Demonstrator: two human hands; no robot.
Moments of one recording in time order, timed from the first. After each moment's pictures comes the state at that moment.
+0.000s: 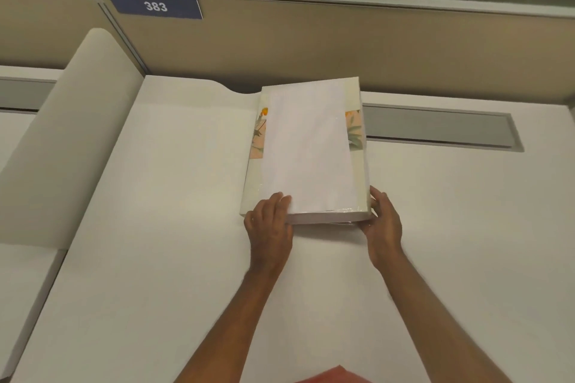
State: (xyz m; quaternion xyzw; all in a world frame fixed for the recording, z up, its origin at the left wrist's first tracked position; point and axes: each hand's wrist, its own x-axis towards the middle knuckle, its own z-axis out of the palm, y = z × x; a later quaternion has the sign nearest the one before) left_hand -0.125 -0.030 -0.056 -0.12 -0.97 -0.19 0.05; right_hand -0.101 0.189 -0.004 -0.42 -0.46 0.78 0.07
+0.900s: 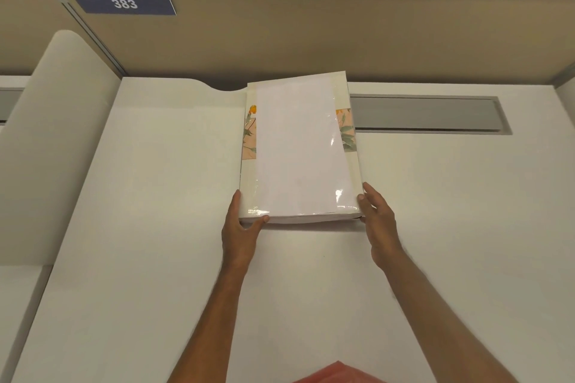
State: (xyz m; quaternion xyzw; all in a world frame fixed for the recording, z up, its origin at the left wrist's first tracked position) left_hand -0.148 -0.069 -0.052 0.16 -0.79 -0.58 -0.13; right_hand -0.095 0.200 -0.020 -0.39 -0.64 0.66 0.01
